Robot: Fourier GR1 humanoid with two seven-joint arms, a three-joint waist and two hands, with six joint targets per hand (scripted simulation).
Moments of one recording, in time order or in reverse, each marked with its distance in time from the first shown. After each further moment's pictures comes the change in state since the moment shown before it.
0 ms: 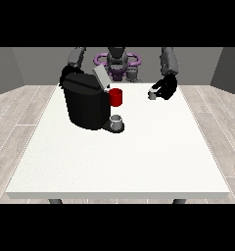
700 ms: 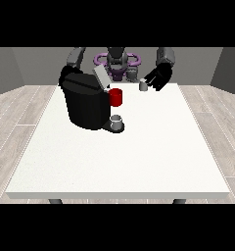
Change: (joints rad) left arm -0.213 0.046 0.049 -0.062 0.014 -0.145 0.082; right arm -0.061 0.000 0.025 0.030 -0.003 0.035 -0.021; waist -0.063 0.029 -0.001
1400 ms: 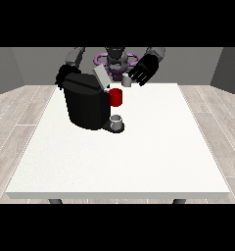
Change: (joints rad) left arm -0.231 0.043 0.072 0.026 0.006 -0.020 0.122; right arm -0.058 0.007 0.056 -0.067 0.010 -0.021 0.015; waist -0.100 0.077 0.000
